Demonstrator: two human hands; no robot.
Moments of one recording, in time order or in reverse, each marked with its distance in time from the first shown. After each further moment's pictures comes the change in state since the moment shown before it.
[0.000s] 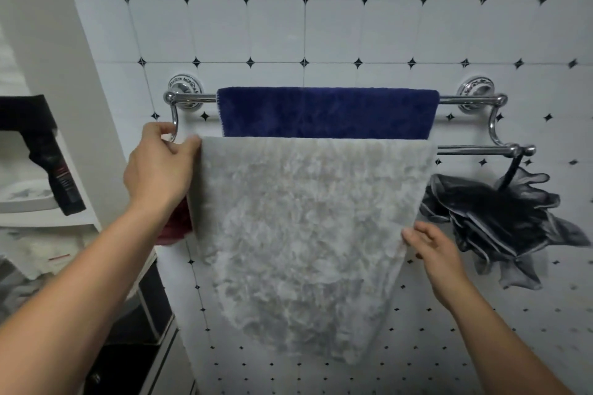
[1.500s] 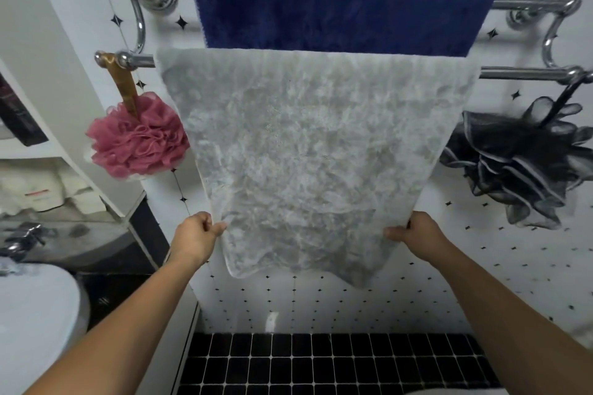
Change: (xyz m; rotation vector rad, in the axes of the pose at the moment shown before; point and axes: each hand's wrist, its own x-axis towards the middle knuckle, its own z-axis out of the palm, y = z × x) left_hand -0.131 -0.190 0.105 0.122 -0.623 -0.354; right_hand 0.008 0.095 -0.001 -0.602 -0.289 0.310
